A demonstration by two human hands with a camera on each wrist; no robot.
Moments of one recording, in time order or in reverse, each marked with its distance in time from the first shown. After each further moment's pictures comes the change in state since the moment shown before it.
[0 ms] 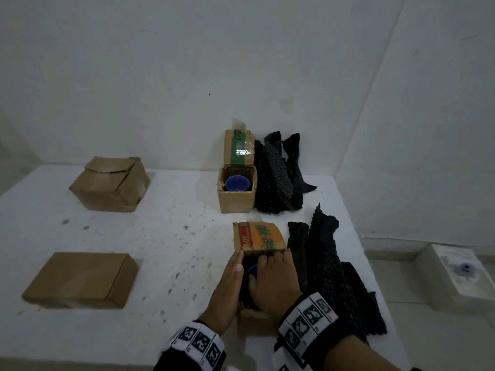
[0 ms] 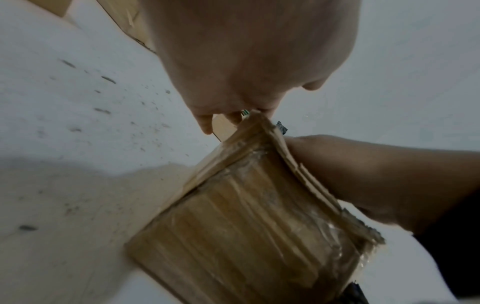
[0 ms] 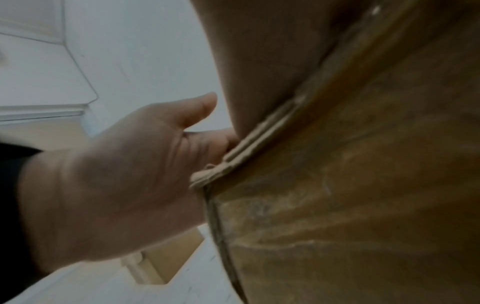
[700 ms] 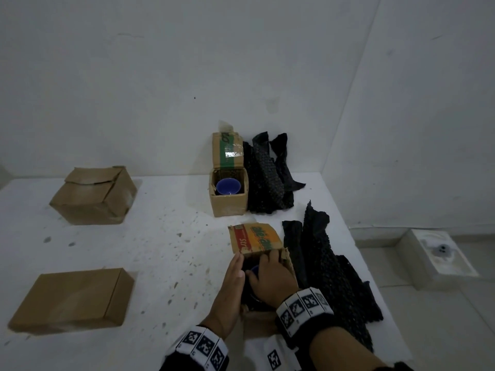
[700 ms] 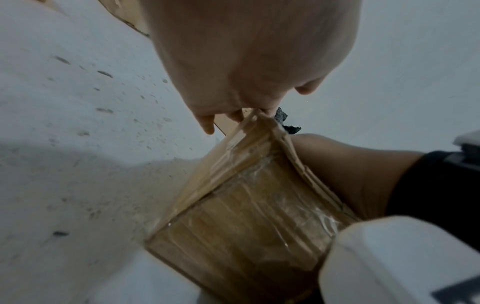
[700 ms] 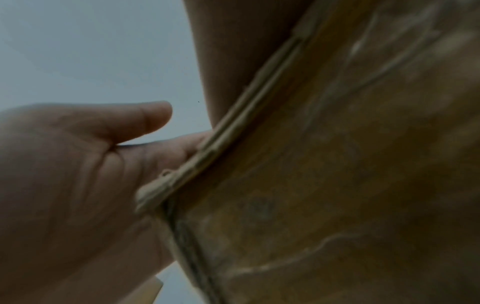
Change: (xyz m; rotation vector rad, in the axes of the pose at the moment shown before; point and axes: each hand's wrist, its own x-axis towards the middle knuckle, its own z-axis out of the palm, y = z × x) left_hand 0.002 0.002 -0.007 -0.025 -0.092 -0.014; right_hand 0.006 -0.004 -0.003 0.541 -0.100 0.196
